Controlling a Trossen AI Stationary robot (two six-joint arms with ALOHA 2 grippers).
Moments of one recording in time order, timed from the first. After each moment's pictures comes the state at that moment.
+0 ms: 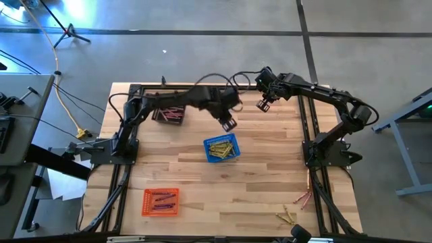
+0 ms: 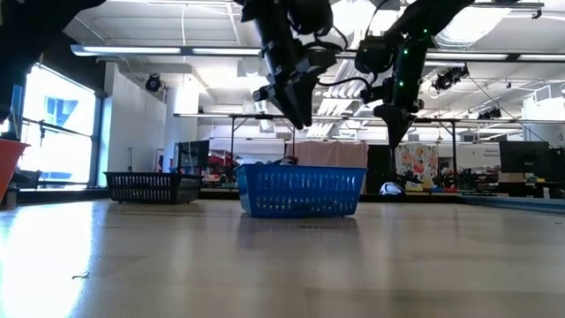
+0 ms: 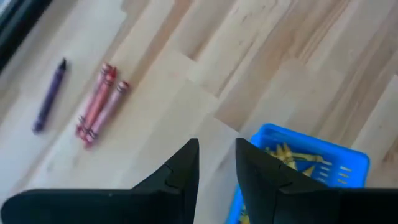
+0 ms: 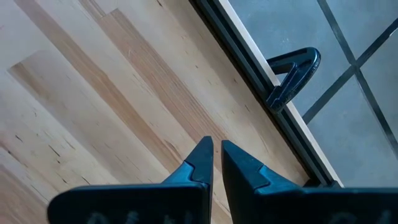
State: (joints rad) left arm 0.23 2.09 1.94 -1.02 -0.09 -0.32; right arm -0.66 1.53 1.18 -0.85 0.32 -0.09
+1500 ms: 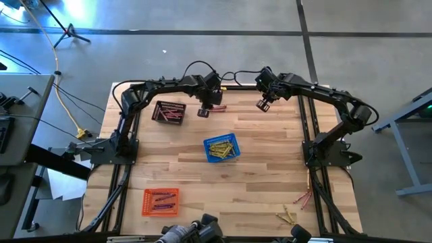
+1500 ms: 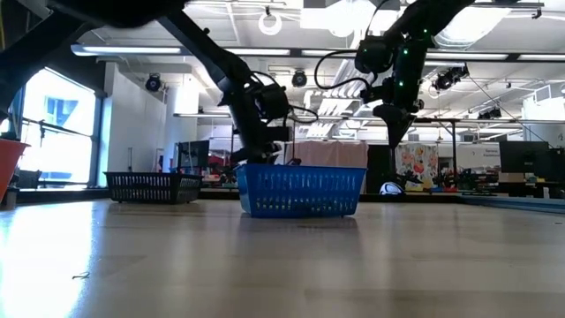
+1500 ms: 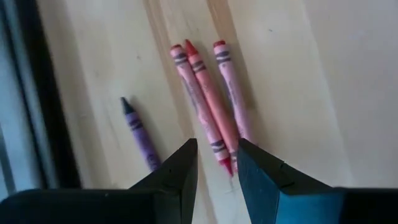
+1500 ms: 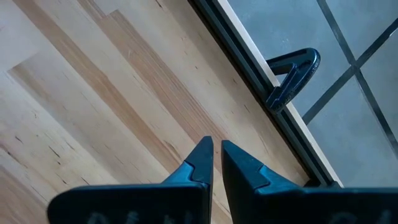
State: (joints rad) left arm 0.58 2.13 1.56 -0.61 0.10 0.86; right arm -0.66 1.53 1.18 -0.85 0.32 -0.09
